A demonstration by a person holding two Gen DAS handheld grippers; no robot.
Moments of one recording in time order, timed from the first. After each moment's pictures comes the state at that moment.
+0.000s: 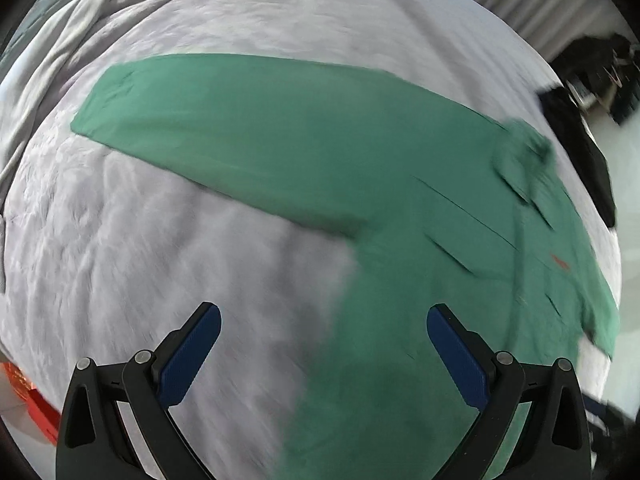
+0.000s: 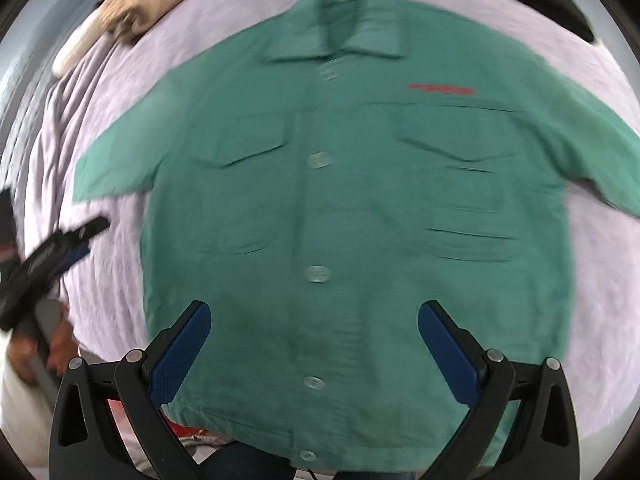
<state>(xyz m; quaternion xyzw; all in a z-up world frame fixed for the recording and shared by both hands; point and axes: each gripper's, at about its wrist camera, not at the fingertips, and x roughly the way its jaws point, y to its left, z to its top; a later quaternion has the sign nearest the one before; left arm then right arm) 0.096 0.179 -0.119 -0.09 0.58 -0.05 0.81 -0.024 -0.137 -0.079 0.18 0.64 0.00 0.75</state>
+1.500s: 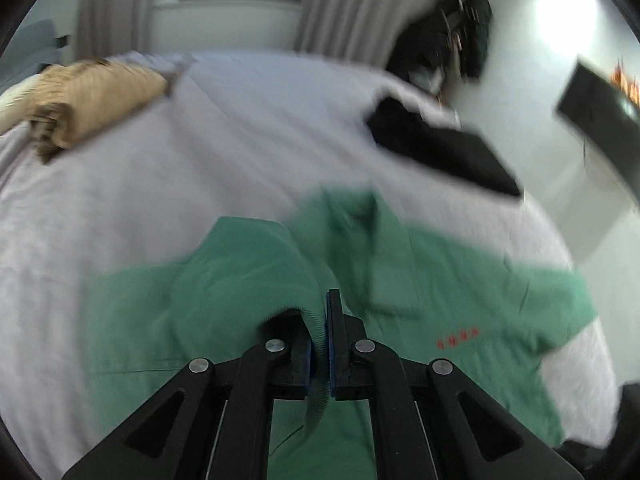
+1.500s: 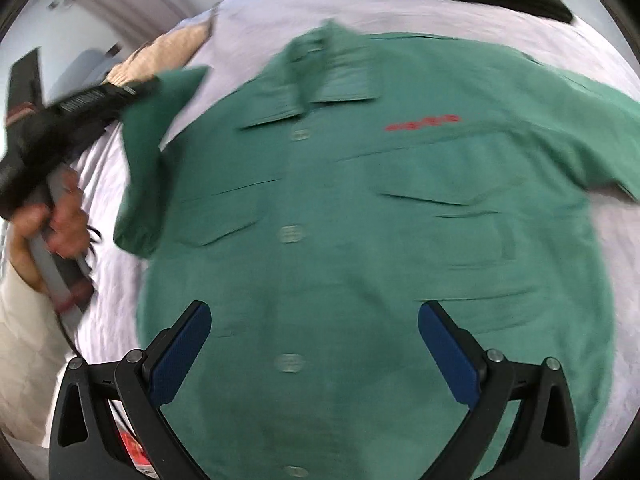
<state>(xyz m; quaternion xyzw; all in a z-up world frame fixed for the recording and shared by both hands) 0.121 -0.049 -0.075 0.03 0.45 -0.30 0.84 -0.048 -0.225 -0.108 0.26 0.52 -0.06 0.81</state>
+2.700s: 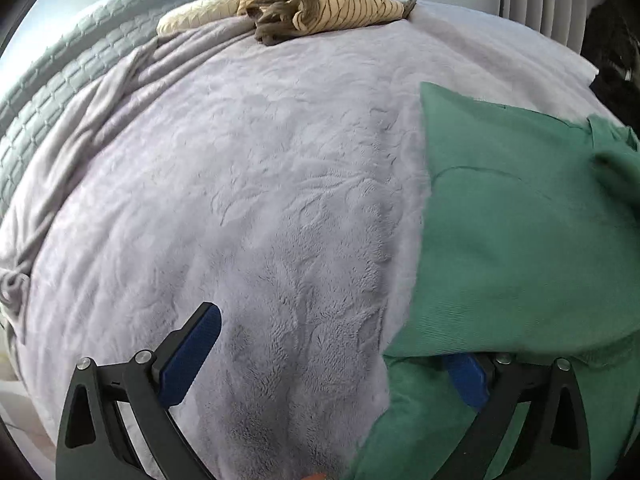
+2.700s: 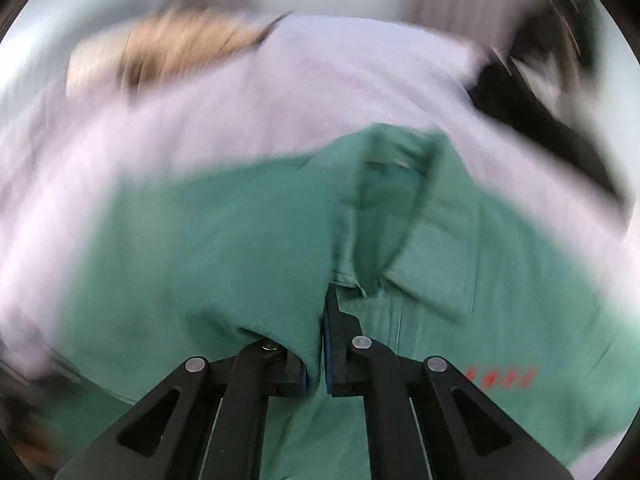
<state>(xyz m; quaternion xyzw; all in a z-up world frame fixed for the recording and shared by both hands) 0.074 0.158 -0.153 0.04 0.49 0.06 0.87 0.112 -0.214 -0.106 0.20 0.43 -0.04 0.88</state>
